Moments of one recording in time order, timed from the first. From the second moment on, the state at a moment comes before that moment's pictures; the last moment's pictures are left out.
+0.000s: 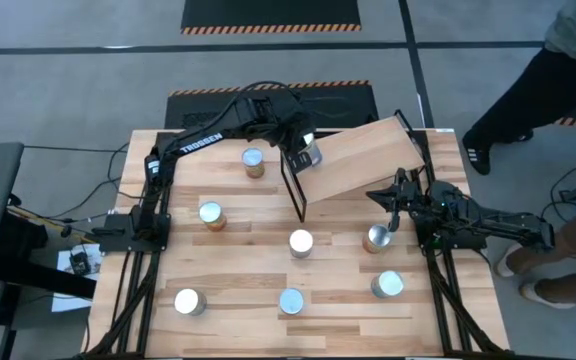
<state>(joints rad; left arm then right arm) 0.31 2.06 2.32 -1.16 -0.08 0.02 -0.25 0.06 0.01 0.01 0.00 0.00</state>
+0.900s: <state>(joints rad) 0.26 1.98 2.26 -1.15 0.01 0.26 -0.25 0.06 0.01 0.01 0.00 0.00</state>
